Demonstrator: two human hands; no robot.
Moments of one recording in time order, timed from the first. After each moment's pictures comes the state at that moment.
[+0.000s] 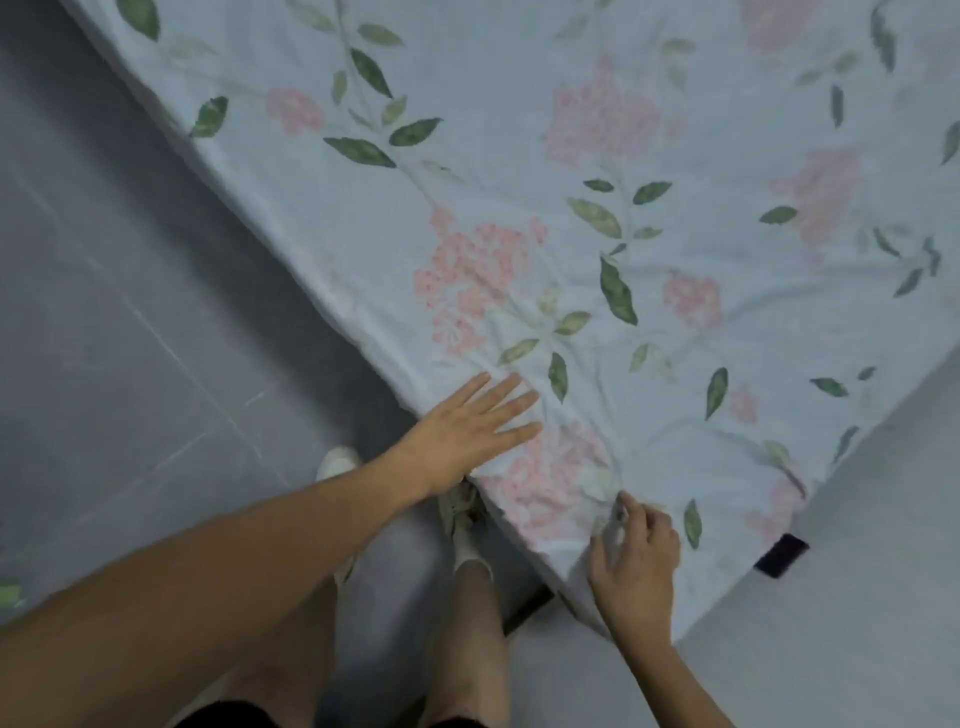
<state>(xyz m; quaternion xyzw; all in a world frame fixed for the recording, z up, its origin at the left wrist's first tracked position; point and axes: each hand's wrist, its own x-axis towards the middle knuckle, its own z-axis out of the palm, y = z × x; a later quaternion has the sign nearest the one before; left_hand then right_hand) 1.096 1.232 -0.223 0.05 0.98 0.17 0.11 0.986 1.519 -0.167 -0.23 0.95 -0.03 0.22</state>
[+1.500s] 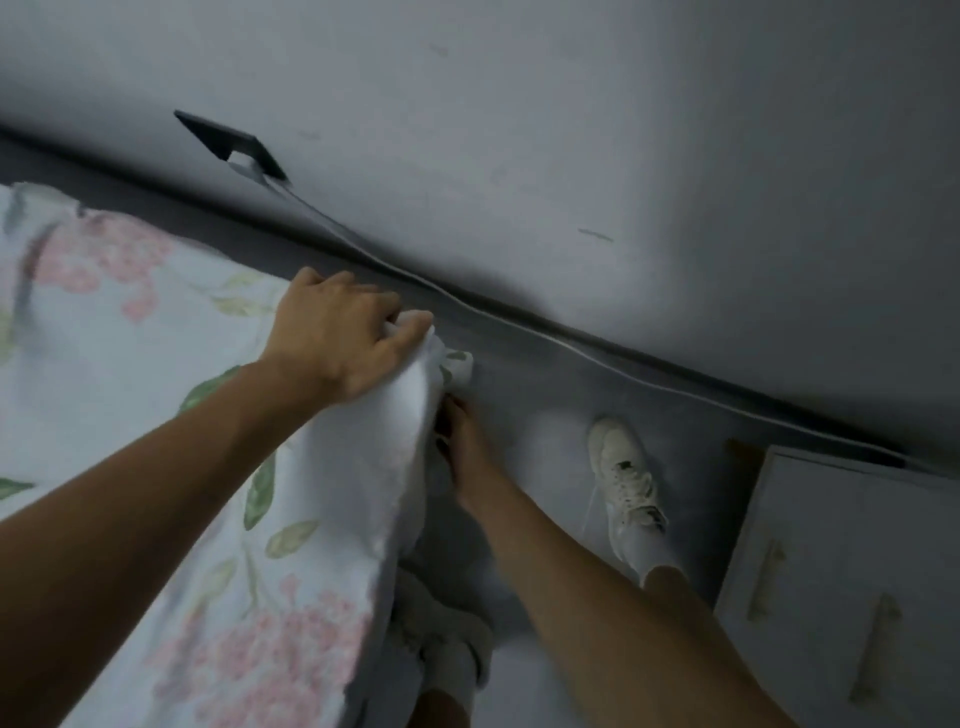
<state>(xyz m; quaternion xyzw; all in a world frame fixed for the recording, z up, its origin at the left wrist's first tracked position) 0.913 1.604 -0.227 0.68 0.71 -0.03 0.15 1.088 1.556 -0.355 0.61 0.21 -0.76 -0.13</state>
